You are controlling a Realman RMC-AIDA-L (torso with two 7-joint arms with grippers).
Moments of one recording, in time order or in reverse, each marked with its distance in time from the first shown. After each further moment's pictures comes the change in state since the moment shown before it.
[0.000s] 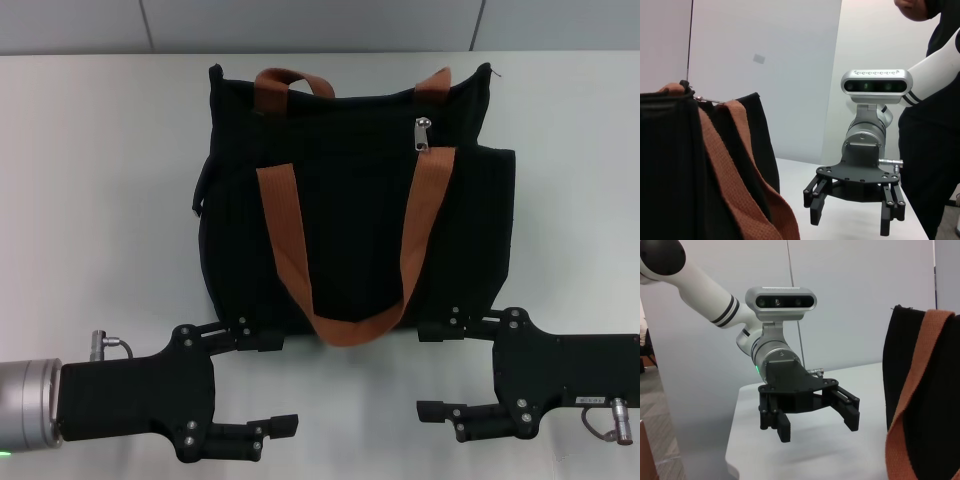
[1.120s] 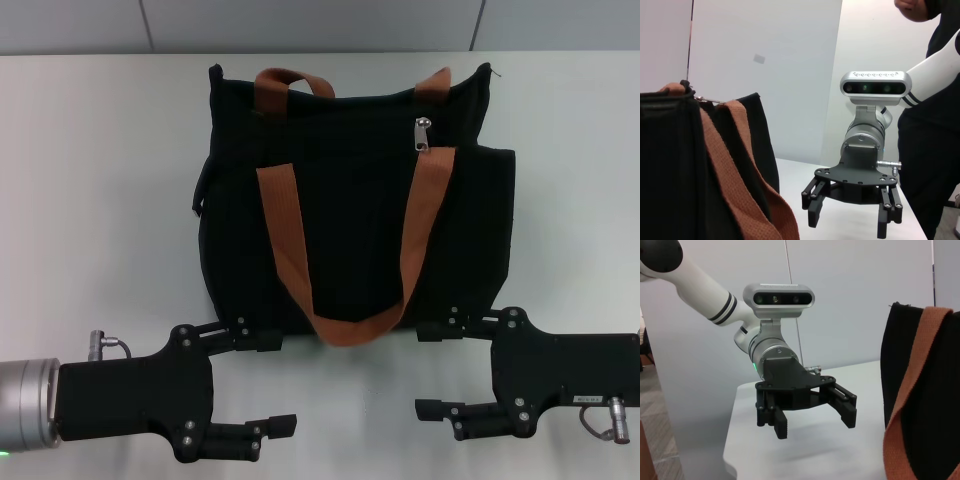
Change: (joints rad) left arm 0.000 0.003 0.000 0.000 0.000 0.005 -0.007; right arm 0.002 0.001 -0.004 0.004 0.002 0.011 0.000
